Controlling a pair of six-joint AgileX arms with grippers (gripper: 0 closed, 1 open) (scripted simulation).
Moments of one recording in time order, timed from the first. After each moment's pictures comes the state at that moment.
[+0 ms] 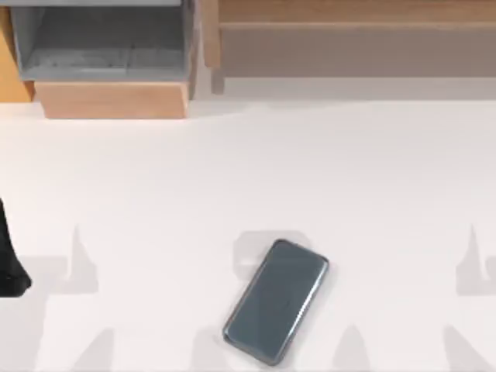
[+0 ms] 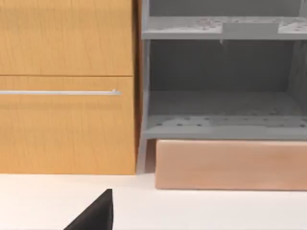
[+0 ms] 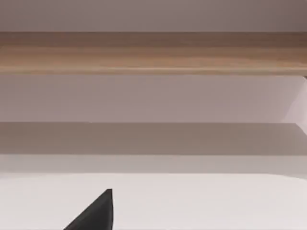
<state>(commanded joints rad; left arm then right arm) 0.00 0.00 0.00 0.00 0.00 0.00 0.00 0.00 0.00 0.00 0.00 0.00</state>
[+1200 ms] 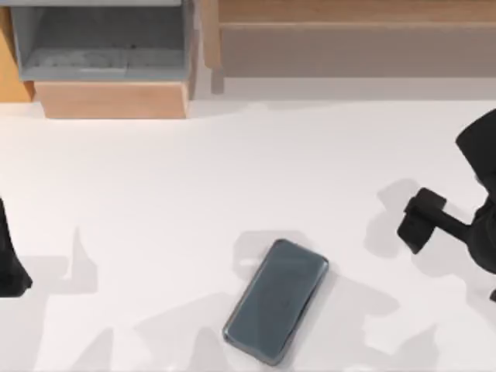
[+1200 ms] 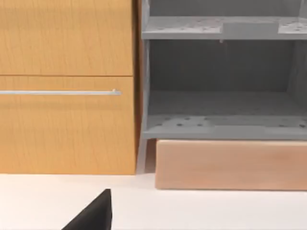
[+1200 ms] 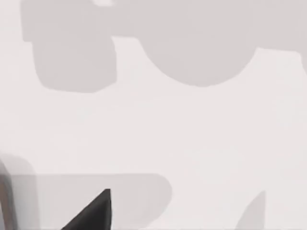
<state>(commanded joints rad) 0.00 0.00 0.00 0.00 0.00 0.00 0.43 1.42 0.82 -0.74 0.03 0.99</state>
